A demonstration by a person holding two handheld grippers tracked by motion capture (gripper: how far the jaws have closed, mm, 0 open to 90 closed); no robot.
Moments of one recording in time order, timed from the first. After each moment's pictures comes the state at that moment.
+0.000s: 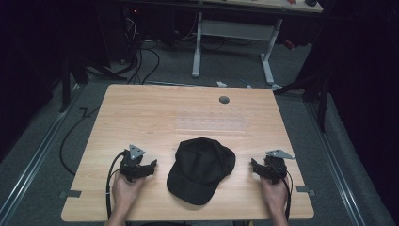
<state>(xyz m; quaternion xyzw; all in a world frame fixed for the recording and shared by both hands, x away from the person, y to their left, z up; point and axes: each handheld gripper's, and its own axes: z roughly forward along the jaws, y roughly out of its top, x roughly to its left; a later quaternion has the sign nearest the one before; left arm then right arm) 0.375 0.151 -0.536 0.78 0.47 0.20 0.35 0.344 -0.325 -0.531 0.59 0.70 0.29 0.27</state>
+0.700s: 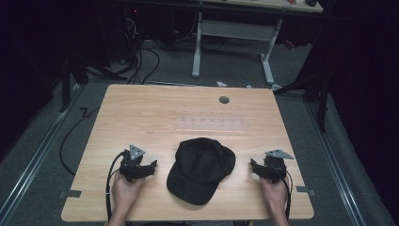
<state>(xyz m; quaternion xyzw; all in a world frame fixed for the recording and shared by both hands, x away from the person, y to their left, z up) 0.374 0.151 -0.536 0.79 0.47 0.20 0.35 0.345 -0.325 -0.531 0.59 0.70 0.30 0.26</state>
